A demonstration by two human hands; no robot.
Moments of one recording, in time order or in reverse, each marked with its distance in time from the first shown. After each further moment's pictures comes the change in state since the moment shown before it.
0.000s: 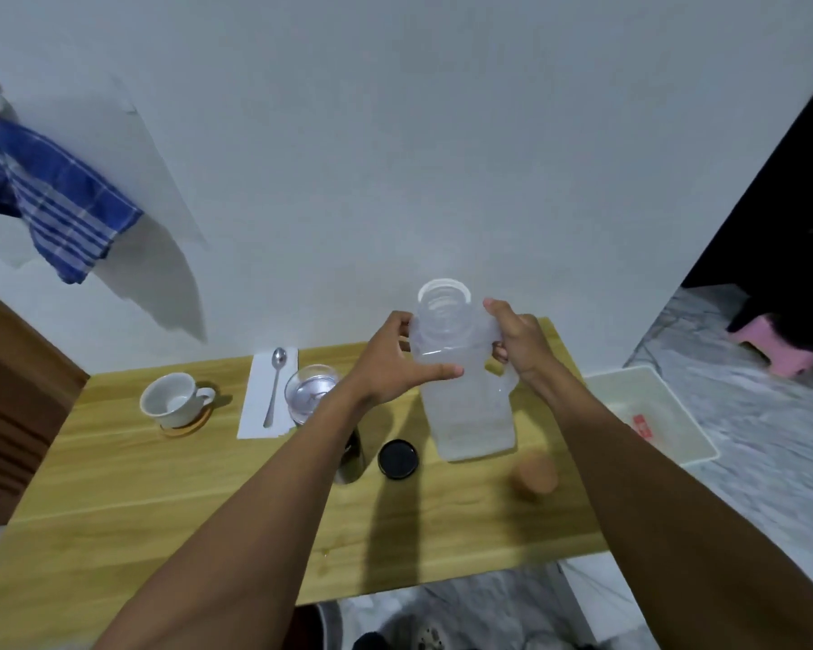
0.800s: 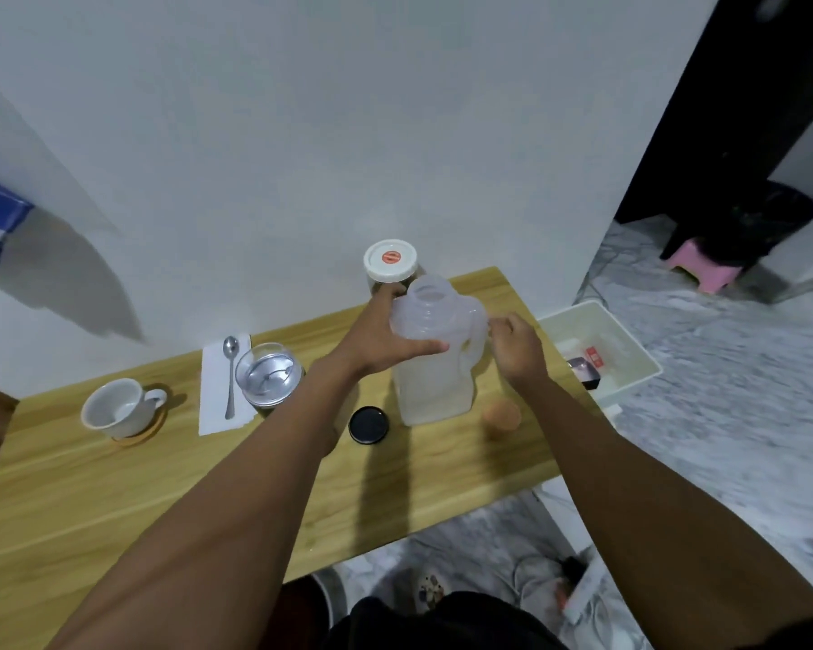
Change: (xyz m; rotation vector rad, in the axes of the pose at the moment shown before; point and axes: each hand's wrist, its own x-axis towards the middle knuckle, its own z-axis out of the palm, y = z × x) left_hand 0.010 -0.001 0.037 0.165 -0.191 0.068; right_hand -0.028 0.095 -0.039 -0.254 0.330 0.062
